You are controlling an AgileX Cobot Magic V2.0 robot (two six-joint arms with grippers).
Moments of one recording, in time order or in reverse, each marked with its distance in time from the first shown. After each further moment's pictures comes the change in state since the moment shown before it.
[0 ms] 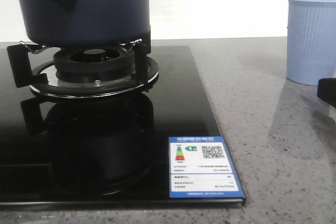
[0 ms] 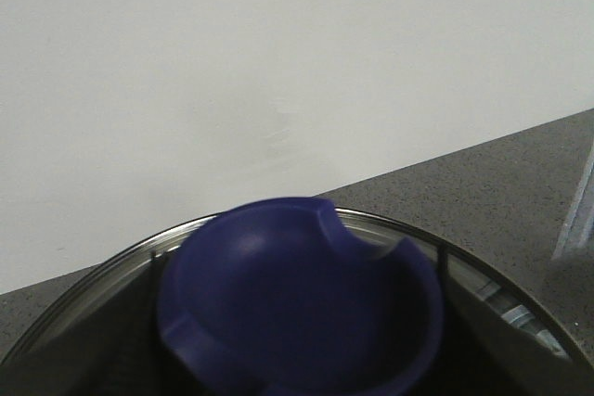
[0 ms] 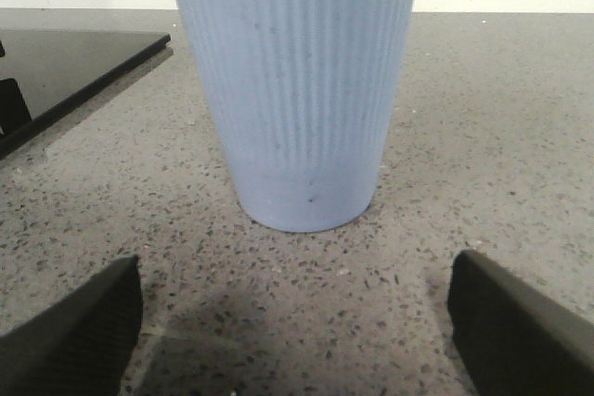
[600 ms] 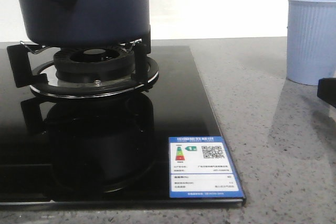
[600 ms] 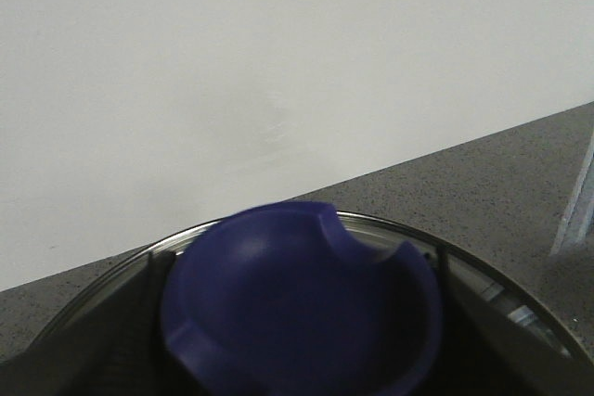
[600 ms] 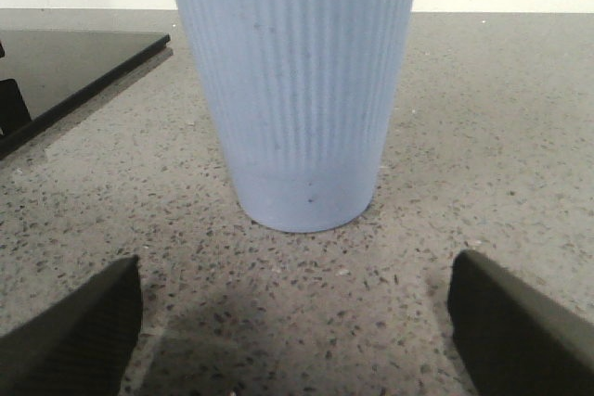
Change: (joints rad) left arm -0.005 0.012 -0.002 0.002 -0.006 -0.002; right arm 0.000 0.000 0.000 0.000 0.000 0.000
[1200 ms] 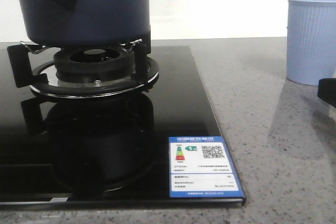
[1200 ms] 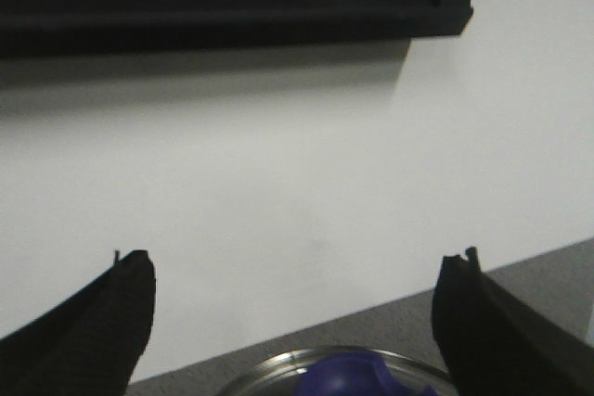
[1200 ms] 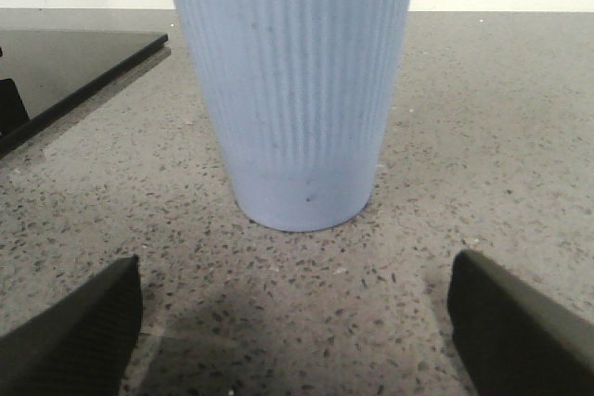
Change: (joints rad) left arm 0.063 -0.231 -0.002 0.000 0.012 0.000; right arm 0.000 0.000 0.000 0.004 0.000 0.000
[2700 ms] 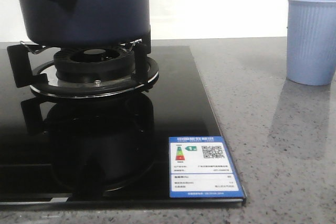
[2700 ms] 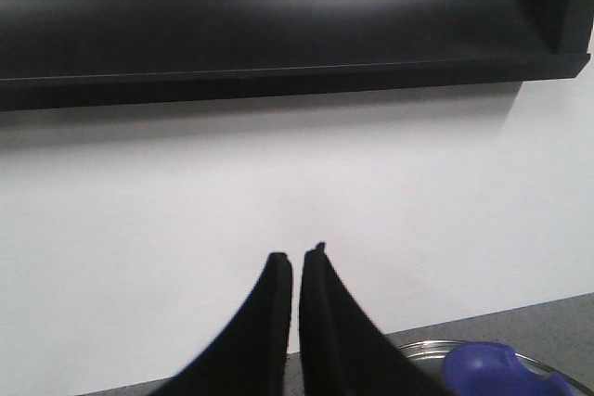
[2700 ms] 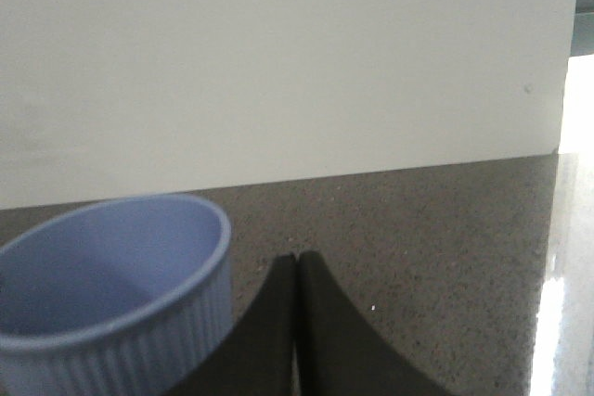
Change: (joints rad) left arm 0.210 -0.186 0.000 0.008 0.190 0.002; right arm -0.004 -0.270 -0.211 0.305 0.267 -0.120
